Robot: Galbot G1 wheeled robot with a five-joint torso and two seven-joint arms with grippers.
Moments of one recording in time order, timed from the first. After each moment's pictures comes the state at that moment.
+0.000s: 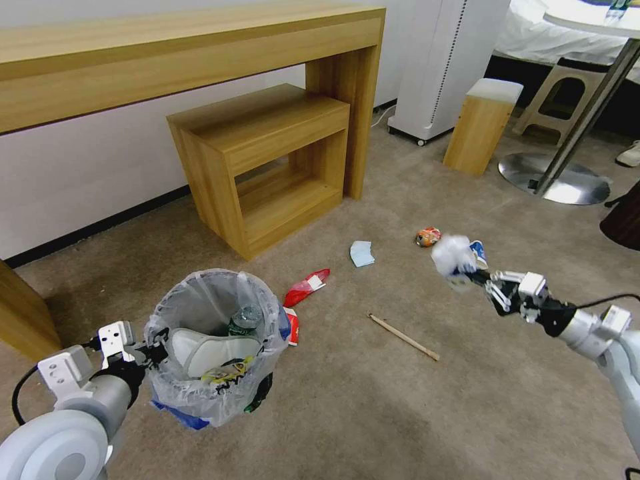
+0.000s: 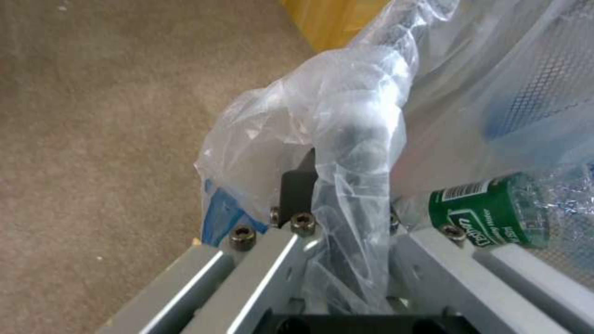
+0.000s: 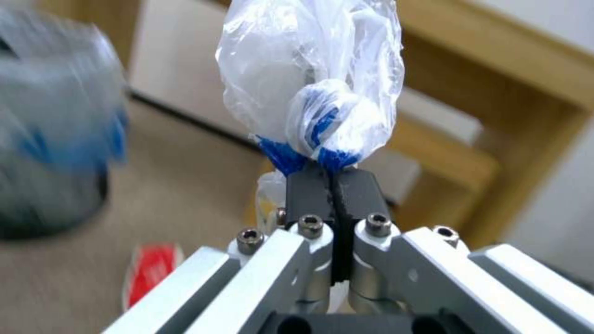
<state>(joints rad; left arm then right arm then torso) 1.61 -1.15 -0.81 -2.39 -1.08 0.69 -0.55 -1.18 0.87 0.75 1.76 0.58 0.23 -0.95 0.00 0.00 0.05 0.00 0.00</state>
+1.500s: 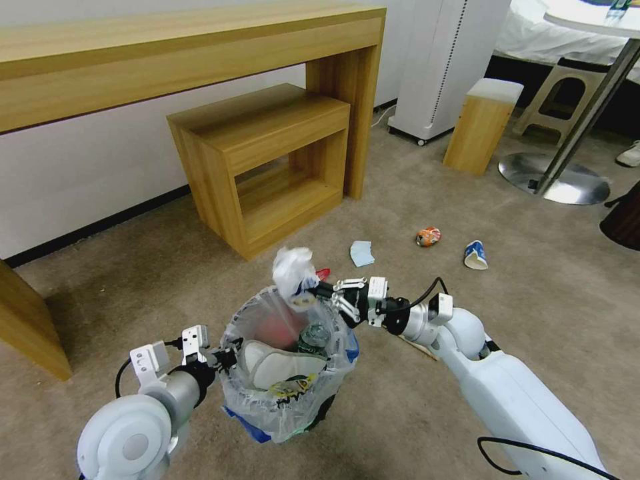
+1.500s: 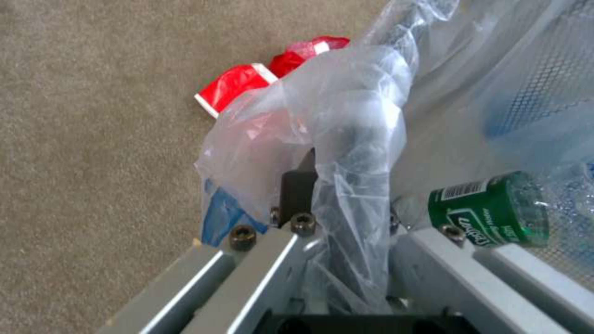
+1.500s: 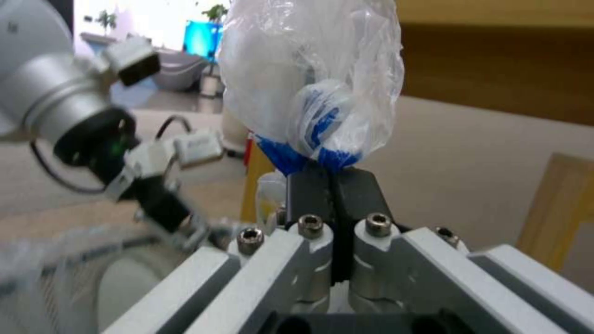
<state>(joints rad) 1.48 -1.16 -0.53 -2.31 -1.15 0.72 -0.56 -0.85 1.05 0.06 1.66 0.60 0.26 -0.95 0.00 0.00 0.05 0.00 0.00</state>
